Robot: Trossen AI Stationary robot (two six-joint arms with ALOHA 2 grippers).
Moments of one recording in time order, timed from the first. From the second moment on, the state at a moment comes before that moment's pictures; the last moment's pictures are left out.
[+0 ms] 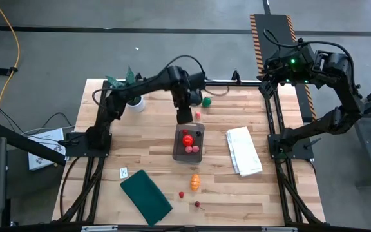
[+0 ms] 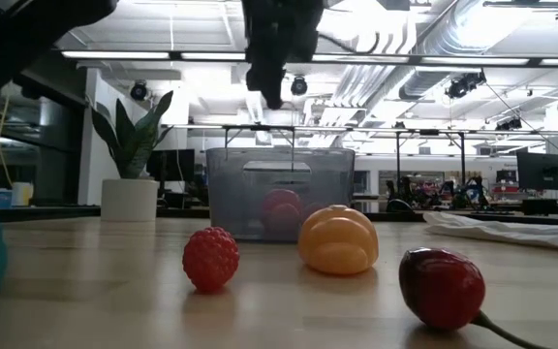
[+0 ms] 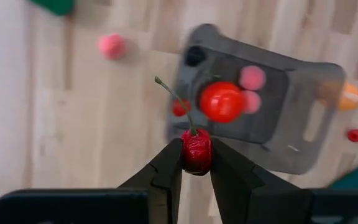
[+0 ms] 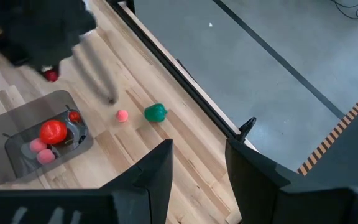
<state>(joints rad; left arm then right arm) 0.40 2.20 2.36 -1.57 0.17 0.13 -0.43 1.28 2.05 -1.57 0.26 0.10</state>
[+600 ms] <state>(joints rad) 0.21 2.20 2.22 -1.46 0.17 0.05 -0.43 1.28 2.05 -1.57 0.24 0.07</state>
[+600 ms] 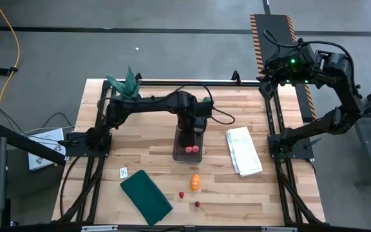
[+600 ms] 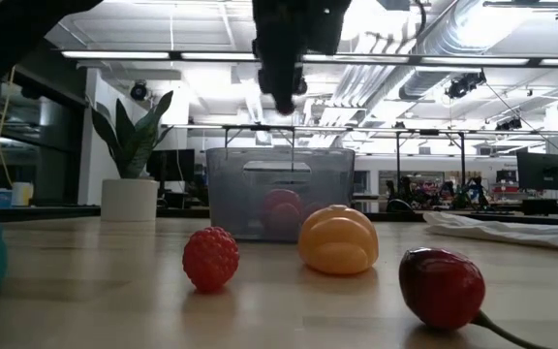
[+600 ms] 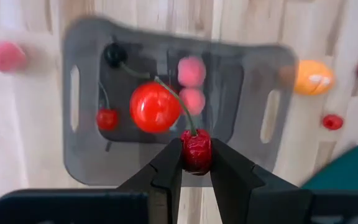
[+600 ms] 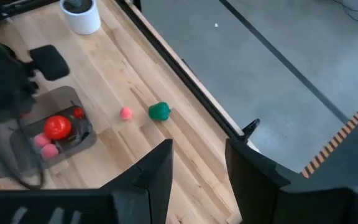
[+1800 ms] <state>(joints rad) 0.13 2.20 1.93 -1.18 0.19 -0.08 -0.43 1.28 2.05 -1.57 0.23 0.04</state>
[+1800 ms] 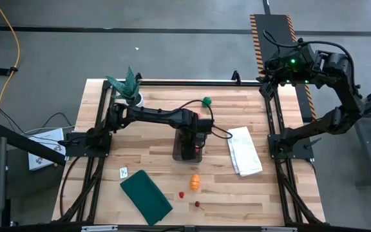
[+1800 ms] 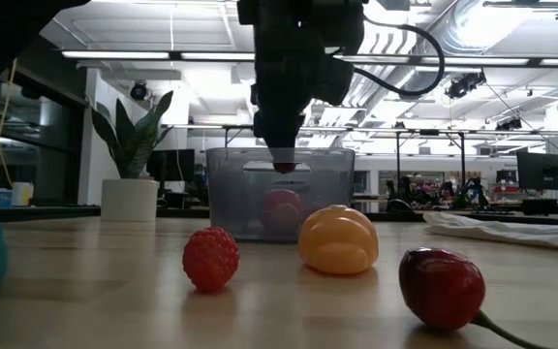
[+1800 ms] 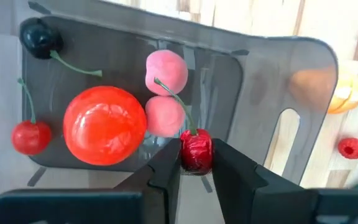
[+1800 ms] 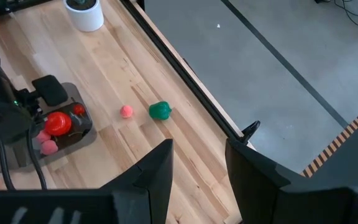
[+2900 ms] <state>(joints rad) 0.28 2.20 2.18 -1.45 0.19 0.02 -0.43 1.29 2.05 -1.56 0.19 0.04</state>
